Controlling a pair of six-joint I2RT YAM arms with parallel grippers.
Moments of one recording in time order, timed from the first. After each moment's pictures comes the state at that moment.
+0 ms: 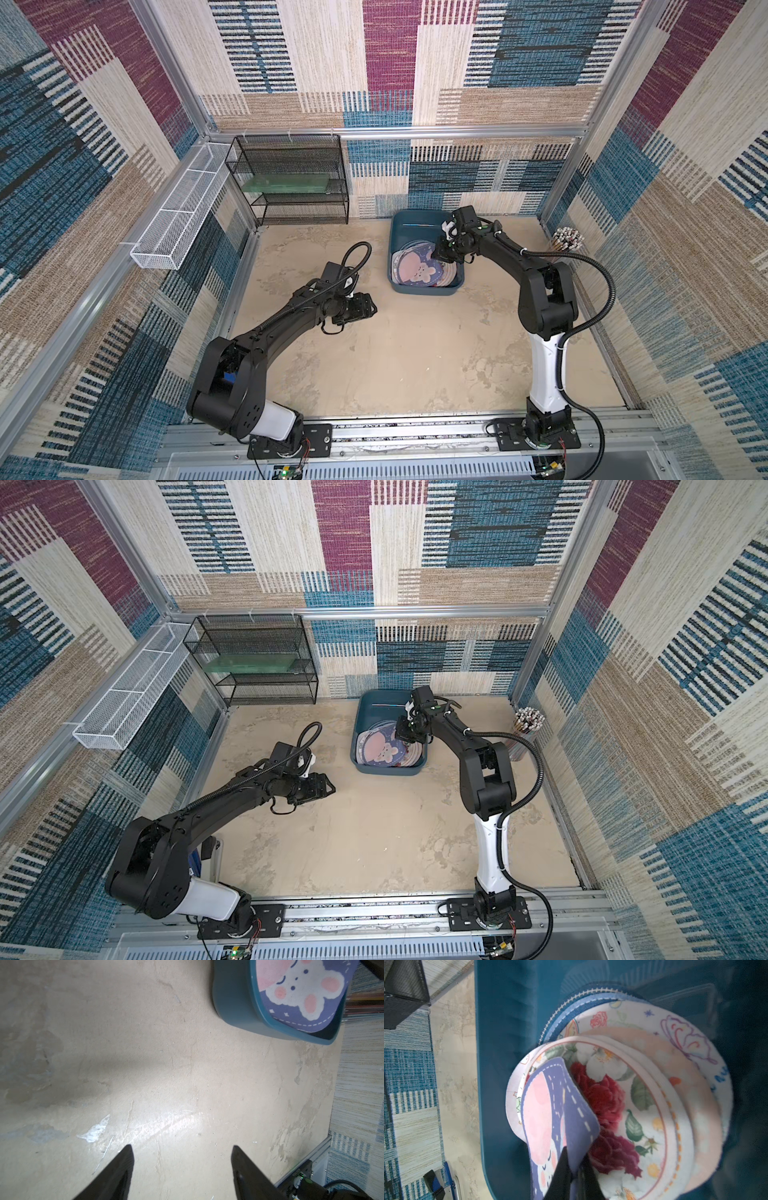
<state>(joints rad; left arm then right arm) -0.37 1.47 0.92 -0.50 0.33 -0.52 0.27 2.14 1.77 -0.64 -0.37 0.48</state>
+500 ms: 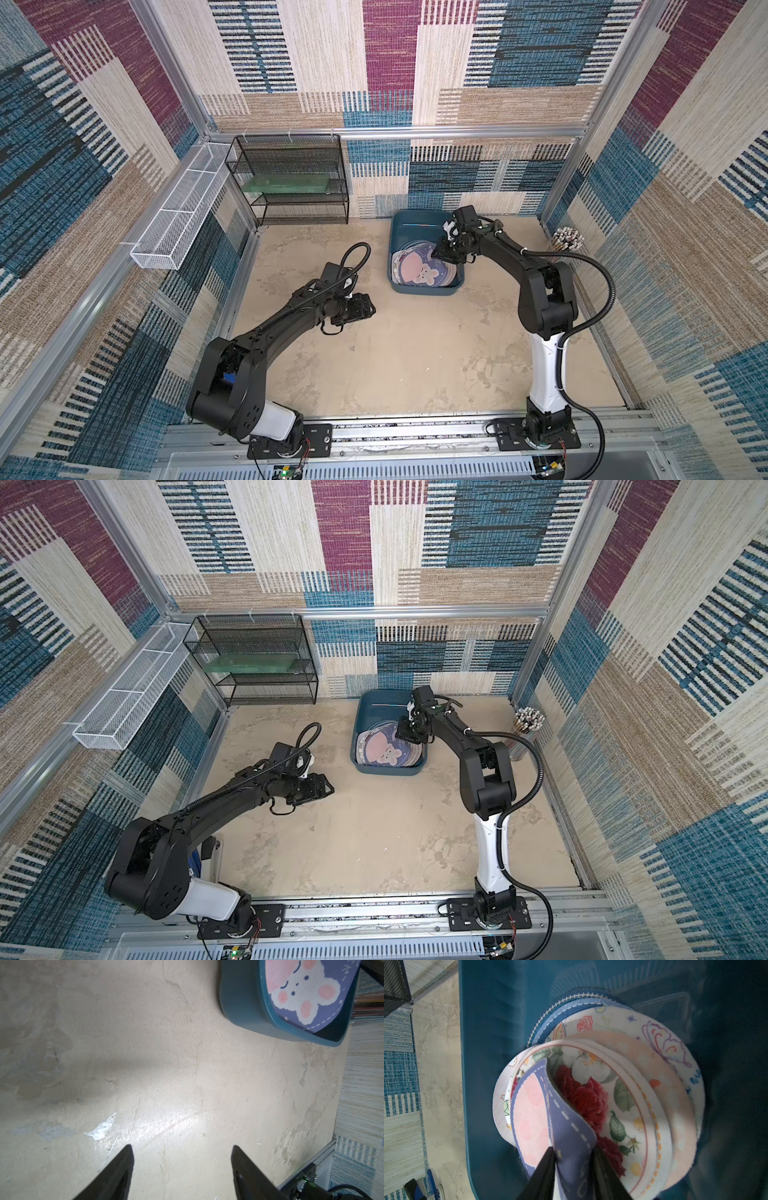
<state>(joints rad) -0.37 1.47 0.92 -0.50 0.32 -0.52 0.27 2.14 1.78 -0.66 -0.33 0.45</state>
